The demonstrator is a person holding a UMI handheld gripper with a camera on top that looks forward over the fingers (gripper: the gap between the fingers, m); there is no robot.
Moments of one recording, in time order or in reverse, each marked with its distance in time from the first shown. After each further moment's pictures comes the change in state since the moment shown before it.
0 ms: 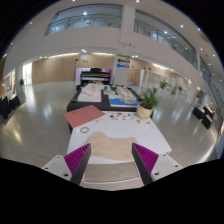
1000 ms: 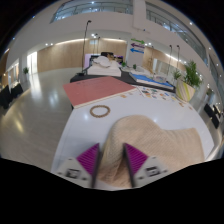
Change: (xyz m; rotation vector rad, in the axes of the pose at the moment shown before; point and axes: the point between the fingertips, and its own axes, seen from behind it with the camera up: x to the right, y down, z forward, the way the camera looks) arm -0.171 0.143 0.370 -0.113 -0.090 -0.044
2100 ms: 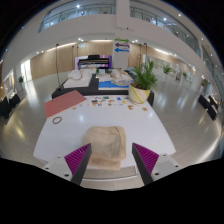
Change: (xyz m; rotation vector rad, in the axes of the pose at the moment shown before) arm 0.322 -0.039 -0.207 -0.029 0.021 0.086
